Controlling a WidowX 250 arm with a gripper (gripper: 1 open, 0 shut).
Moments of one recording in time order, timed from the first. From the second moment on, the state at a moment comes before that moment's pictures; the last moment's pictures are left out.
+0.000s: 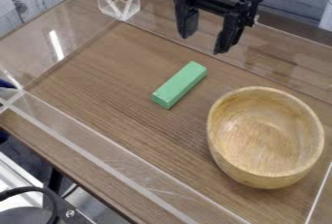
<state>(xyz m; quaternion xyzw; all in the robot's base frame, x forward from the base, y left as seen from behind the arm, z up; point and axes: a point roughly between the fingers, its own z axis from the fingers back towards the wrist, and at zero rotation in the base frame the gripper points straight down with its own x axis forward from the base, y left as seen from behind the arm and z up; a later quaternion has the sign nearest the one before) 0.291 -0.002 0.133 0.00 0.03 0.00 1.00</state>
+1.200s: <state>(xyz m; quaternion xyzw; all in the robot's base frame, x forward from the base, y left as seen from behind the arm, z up) 0.270 0.046 0.027 0.04 0.02 -0.07 1.00</state>
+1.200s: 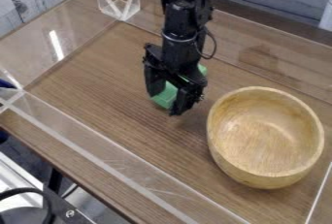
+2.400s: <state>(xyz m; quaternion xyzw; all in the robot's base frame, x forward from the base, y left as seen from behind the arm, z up) 0.278 0.039 0.029 0.00 0.04 -0.10 0.99</state>
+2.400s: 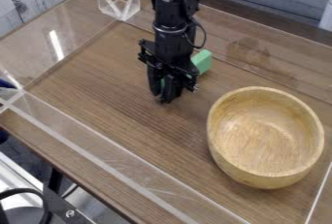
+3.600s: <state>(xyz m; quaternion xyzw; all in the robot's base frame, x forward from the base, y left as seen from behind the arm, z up) 0.291 0.038 0.036 -0.04 -0.02 -0.13 0.99</state>
